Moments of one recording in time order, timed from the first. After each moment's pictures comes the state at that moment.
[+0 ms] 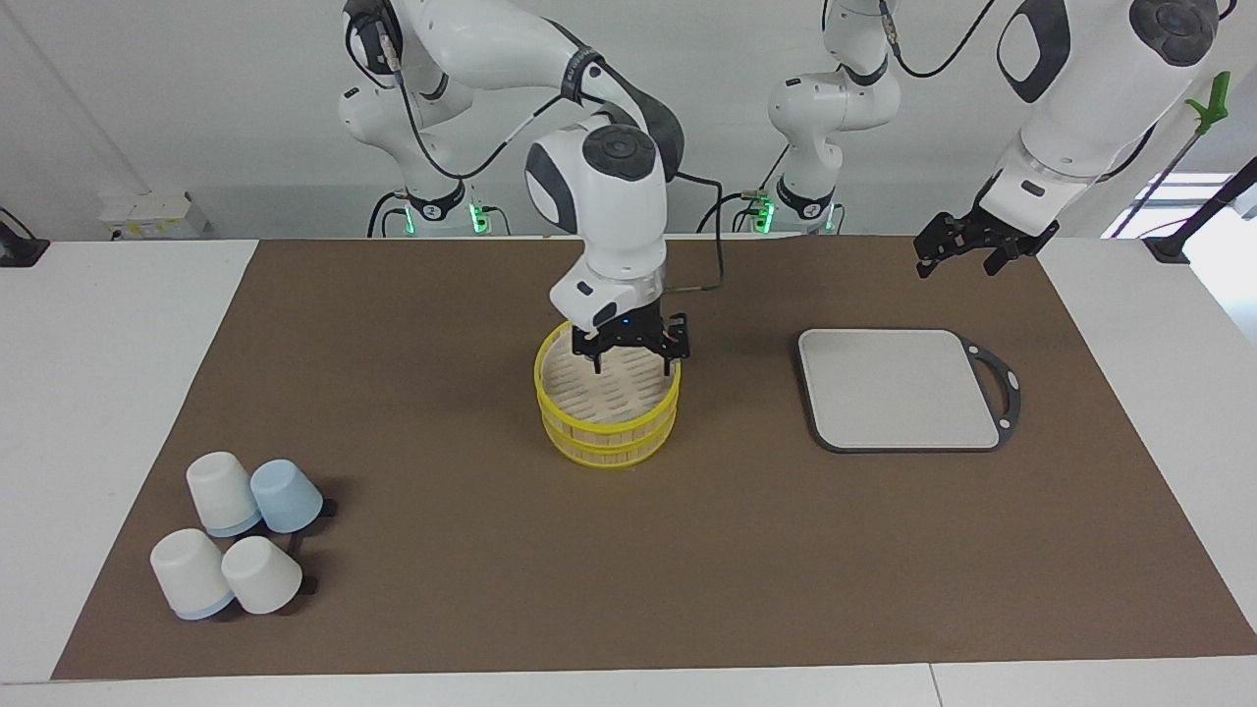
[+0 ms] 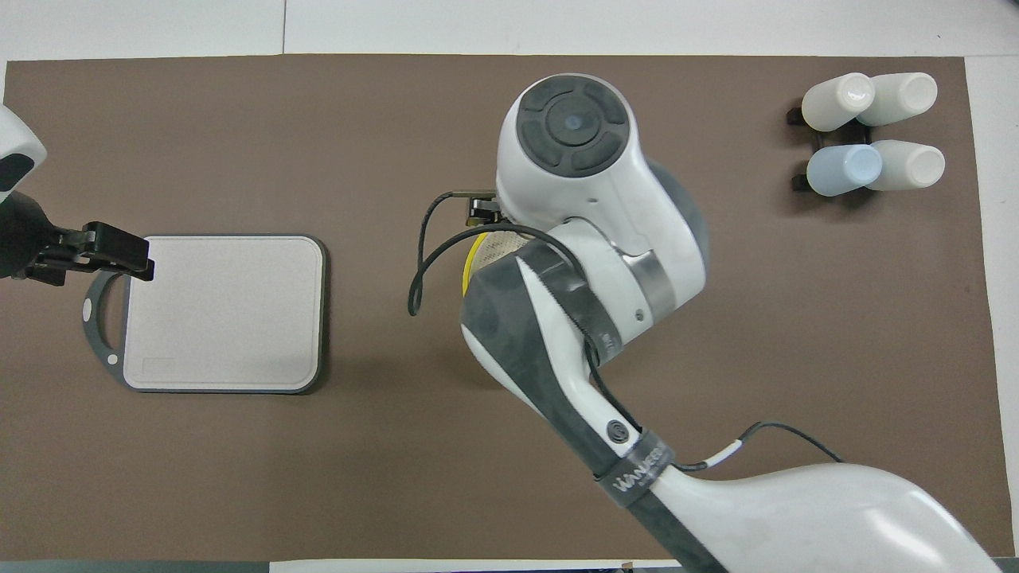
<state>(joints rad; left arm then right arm) 0.03 0.00 -0.09 -1.62 -0.02 1.51 -0.03 0.53 0.43 -0.02 -1.31 0.02 1.79 0.55</state>
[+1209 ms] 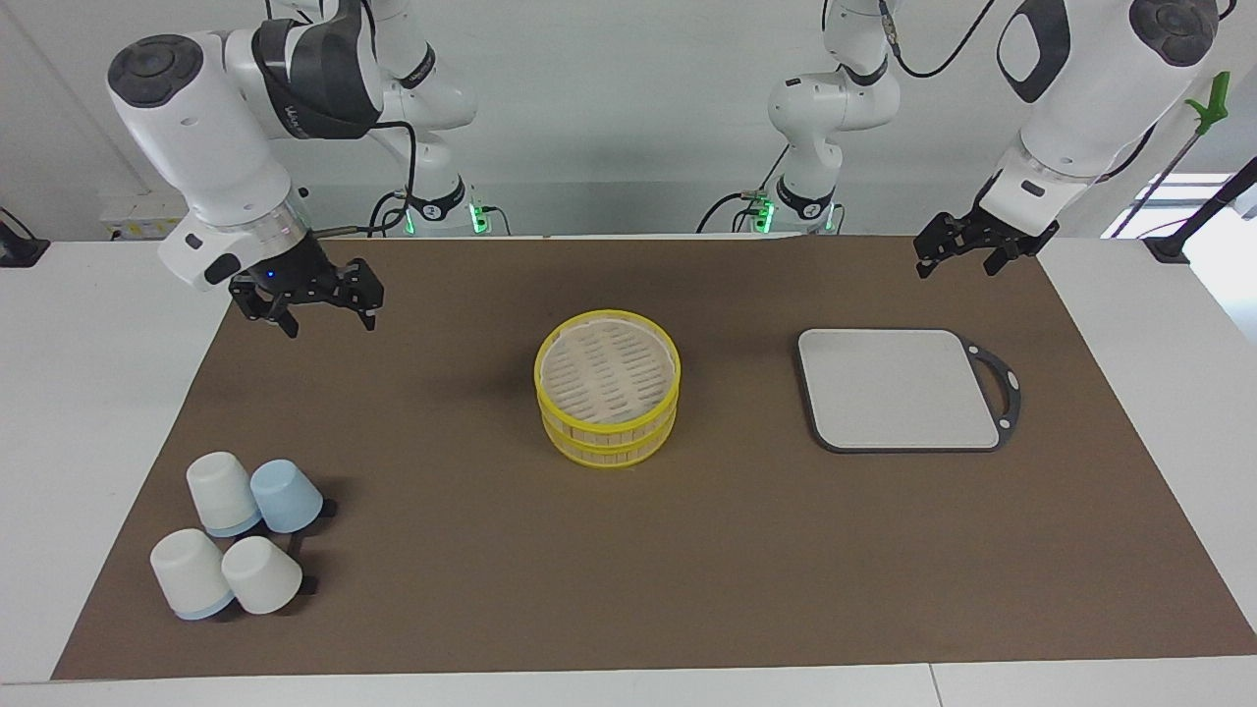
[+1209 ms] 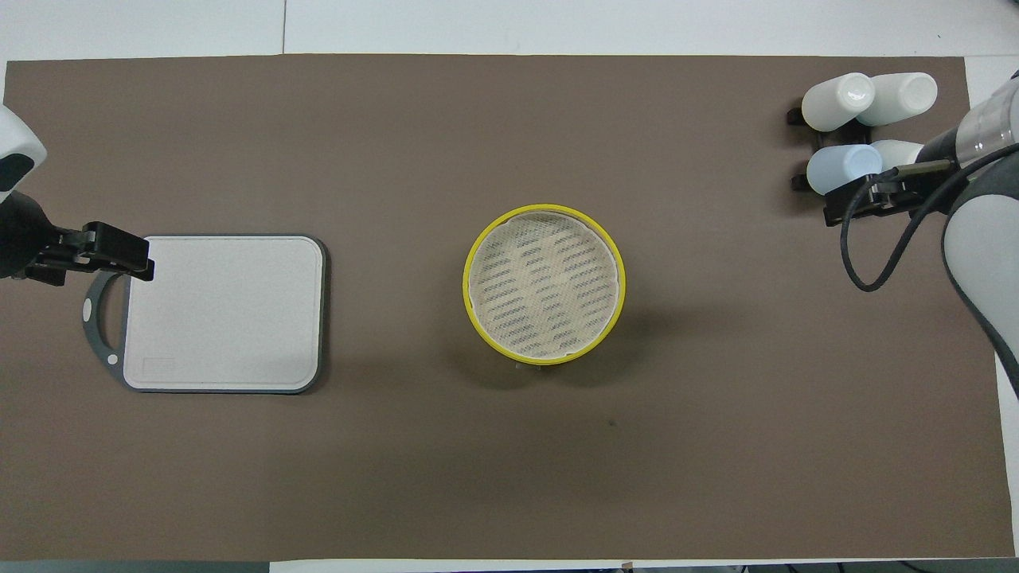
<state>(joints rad) 0.03 0.00 -0.09 -1.62 -0.02 1.51 -0.03 0.03 0.10 -0.02 -1.60 0.02 1.68 -0.06</state>
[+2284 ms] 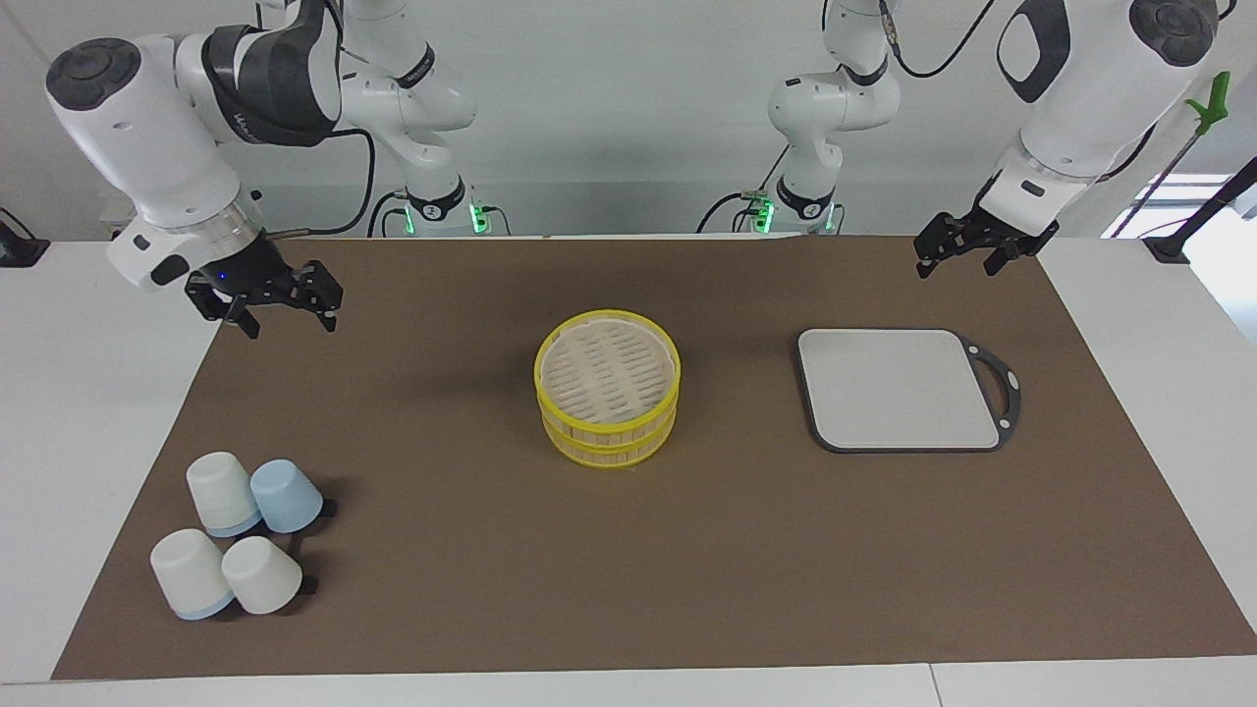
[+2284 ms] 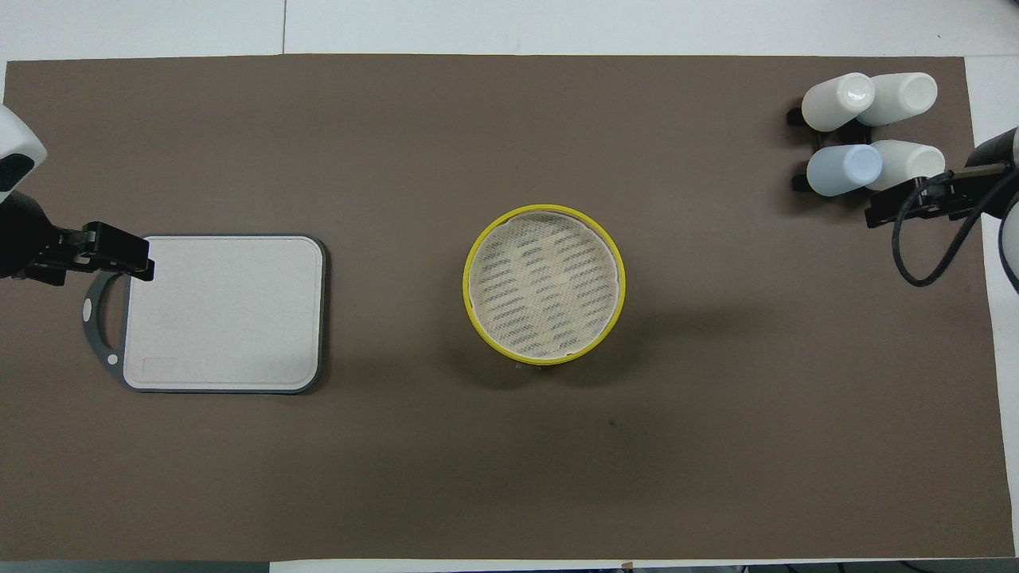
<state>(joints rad) 0.03 0.00 -0.09 -1.62 -0.02 1.51 -0.03 -0.04 0.10 -0.02 -1.61 0.02 1.69 -0.12</state>
